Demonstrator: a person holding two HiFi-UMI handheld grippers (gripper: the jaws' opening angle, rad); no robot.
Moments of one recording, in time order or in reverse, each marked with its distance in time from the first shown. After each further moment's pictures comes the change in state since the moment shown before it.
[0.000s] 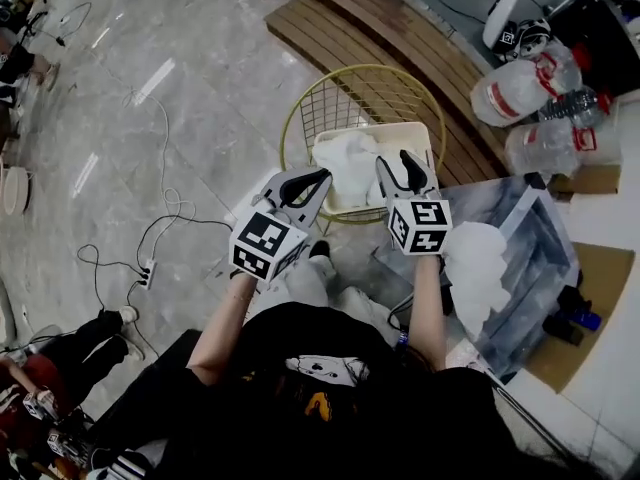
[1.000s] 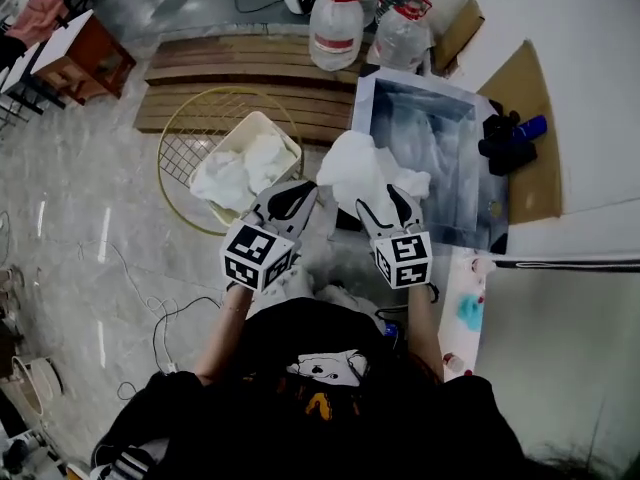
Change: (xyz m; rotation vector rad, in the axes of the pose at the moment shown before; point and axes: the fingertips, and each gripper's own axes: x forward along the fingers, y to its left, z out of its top) left arm 0.055 -0.327 0.015 0.201 0.031 -0.529; right arm -0.355 -0.095 -0.138 0.160 -0.039 -0.485
